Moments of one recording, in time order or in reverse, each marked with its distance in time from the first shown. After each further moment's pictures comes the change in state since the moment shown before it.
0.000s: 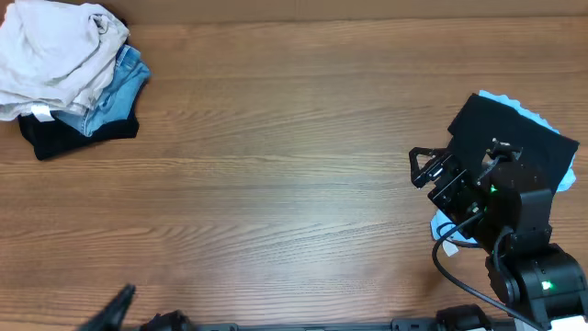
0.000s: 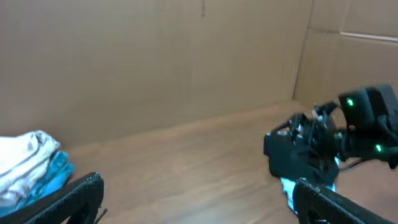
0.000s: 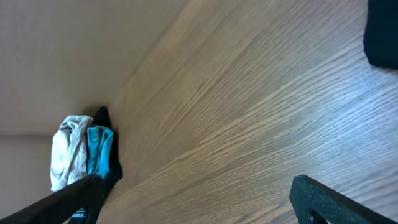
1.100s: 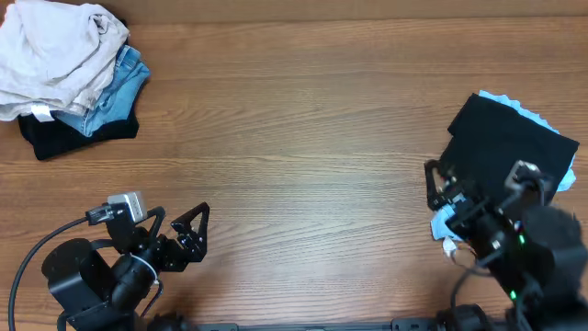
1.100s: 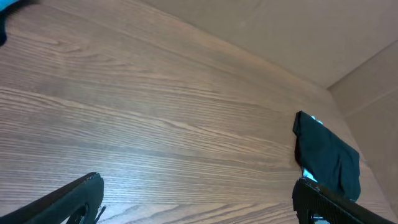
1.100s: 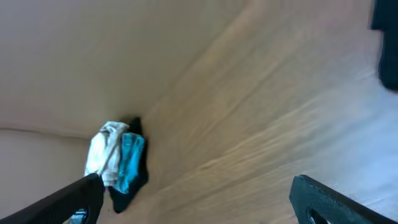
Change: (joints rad) left arm 0.040 -0.222 -1.315 0.657 -0.049 -0.283; right arm 0.000 -0.228 0.001 -0.047 0.016 -0.003
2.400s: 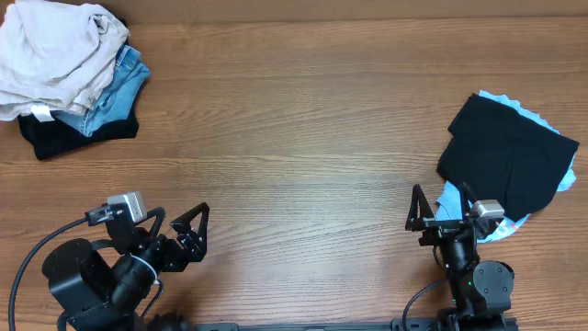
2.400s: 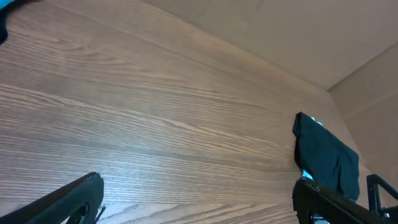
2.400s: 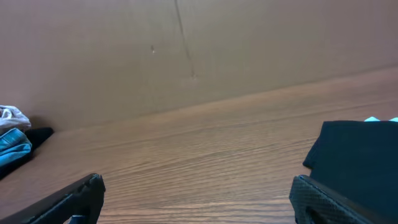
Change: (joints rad) left arm 0.000 -0.003 -0.001 -0.002 -0.004 -0.011; right arm -0.077 -0.542 -0.926 0.810 0.106 -0.648
